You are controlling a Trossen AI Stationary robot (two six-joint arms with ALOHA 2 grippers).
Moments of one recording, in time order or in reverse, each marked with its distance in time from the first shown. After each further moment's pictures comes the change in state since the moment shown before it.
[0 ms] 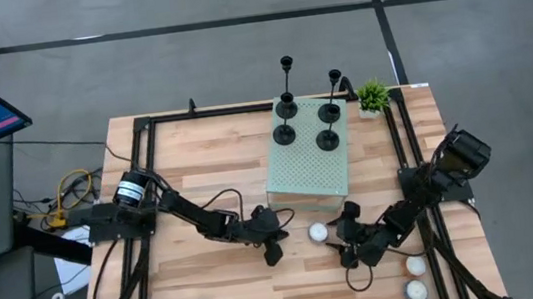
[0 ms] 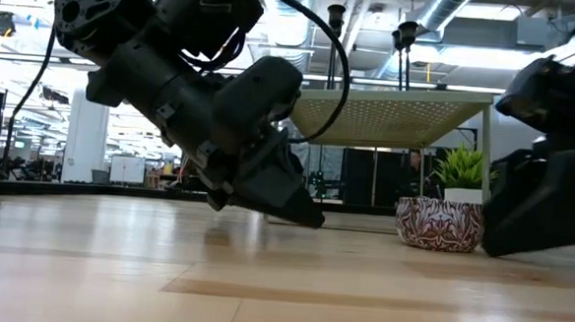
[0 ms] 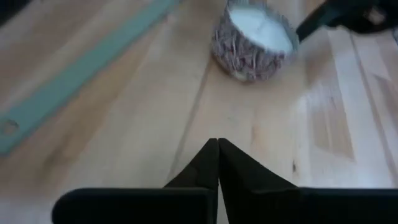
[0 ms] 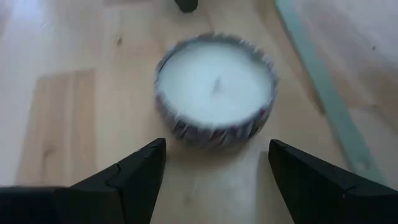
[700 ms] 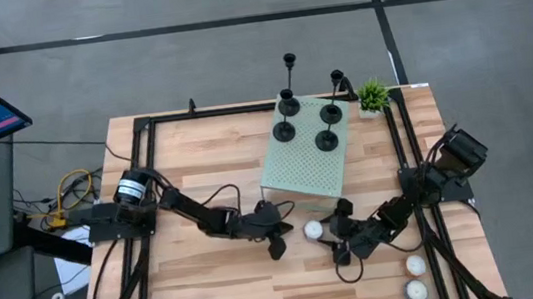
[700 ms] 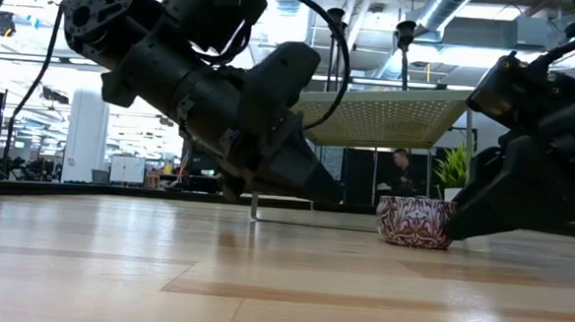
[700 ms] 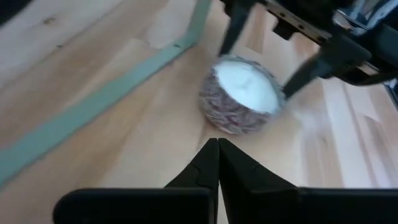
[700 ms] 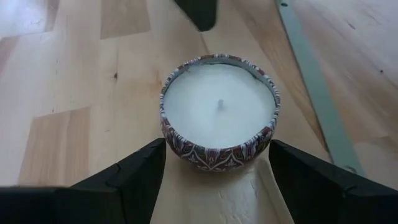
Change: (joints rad) left arm 0.029 0.000 0.002 0.092 -0.020 0.002; right arm -0.071 0.014 0.001 0.116 -0.050 -0.067
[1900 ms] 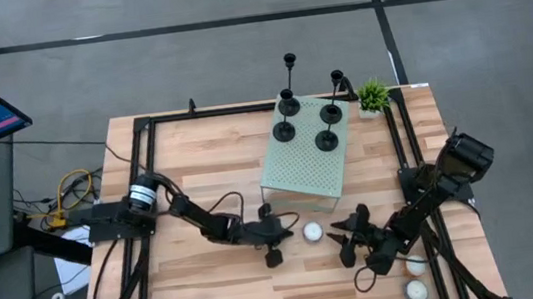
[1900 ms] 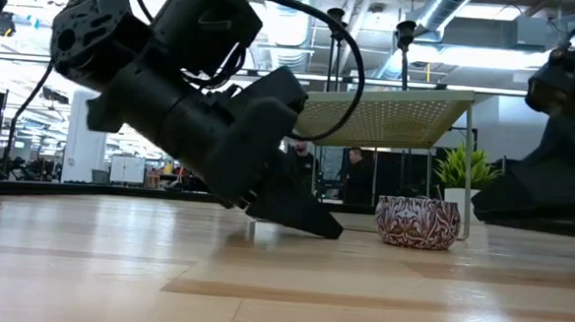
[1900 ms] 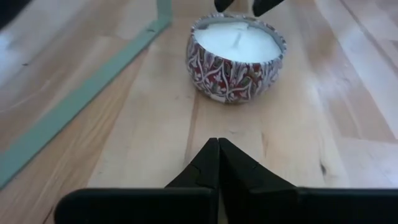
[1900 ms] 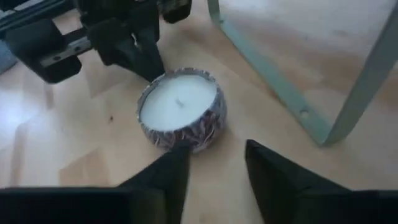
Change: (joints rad) left arm -0.022 0.106 0.002 0.075 -0.041 0.287; right arm 0.184 -0.001 0.003 -0.148 0.316 0.562
